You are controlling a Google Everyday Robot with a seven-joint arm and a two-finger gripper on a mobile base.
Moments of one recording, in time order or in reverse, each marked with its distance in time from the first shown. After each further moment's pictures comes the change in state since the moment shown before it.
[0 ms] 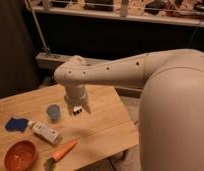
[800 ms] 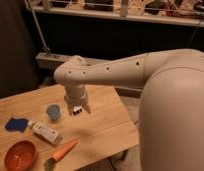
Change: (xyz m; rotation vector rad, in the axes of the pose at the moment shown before) arm 0.003 0.007 0.003 -0.004 -0.001 -0.035
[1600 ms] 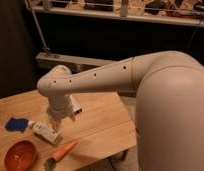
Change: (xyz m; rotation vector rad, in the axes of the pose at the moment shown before) arm 0.066 0.074 0.010 -0.112 0.084 -0.703
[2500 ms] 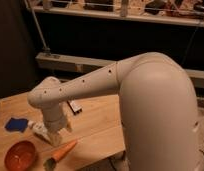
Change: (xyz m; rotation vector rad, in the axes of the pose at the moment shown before) arm 0.012 0.017 0.036 0.035 0.086 -0.055
